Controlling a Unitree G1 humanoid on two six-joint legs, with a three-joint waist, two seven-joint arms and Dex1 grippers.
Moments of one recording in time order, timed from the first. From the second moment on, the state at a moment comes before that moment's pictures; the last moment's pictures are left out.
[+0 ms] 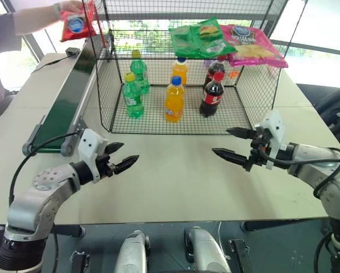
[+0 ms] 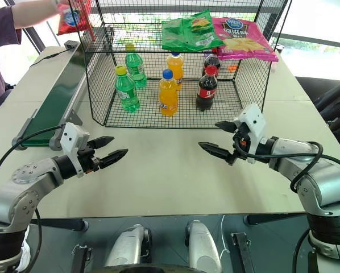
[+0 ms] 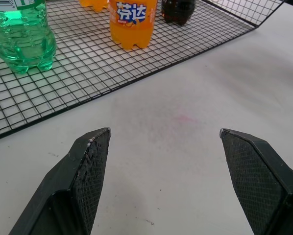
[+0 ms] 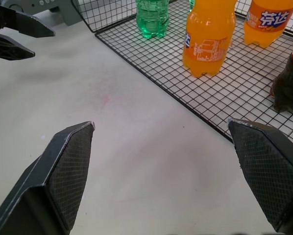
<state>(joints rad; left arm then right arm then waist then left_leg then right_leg) -0.09 0.63 0.16 -0.45 -0.58 0.71 -0.62 -0.27 -0.79 -0.16 -0.41 0.66 0.76 0.75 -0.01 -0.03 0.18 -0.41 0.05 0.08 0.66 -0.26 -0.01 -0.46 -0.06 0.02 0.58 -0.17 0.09</state>
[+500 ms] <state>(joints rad) -0.10 0.66 0.16 -0.45 -0.57 0.71 -0.63 -0.27 -0.78 -0.16 -0.41 0.65 0.76 0.75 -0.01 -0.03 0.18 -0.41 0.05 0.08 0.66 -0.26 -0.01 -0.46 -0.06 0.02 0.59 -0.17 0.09</state>
